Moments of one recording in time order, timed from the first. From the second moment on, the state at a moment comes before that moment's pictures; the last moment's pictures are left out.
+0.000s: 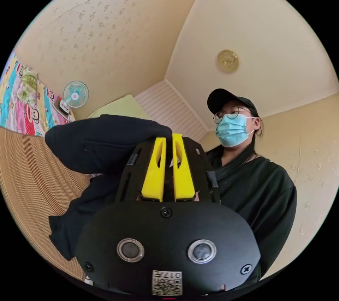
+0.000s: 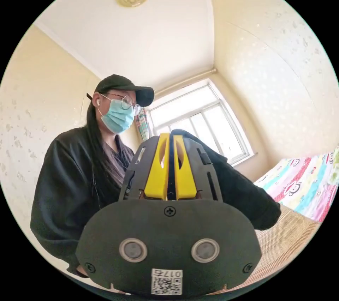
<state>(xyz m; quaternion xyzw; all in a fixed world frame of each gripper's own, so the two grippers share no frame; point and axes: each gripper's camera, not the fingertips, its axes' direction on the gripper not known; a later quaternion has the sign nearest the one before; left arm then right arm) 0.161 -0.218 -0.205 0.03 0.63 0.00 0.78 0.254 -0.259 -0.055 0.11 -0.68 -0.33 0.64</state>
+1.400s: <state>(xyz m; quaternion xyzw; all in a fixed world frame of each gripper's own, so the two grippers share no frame) -0.027 -0.008 0.246 -0.58 0.18 -0.08 0.79 0.210 -0.085 0.429 -0.55 0.05 -0.19 0.81</state>
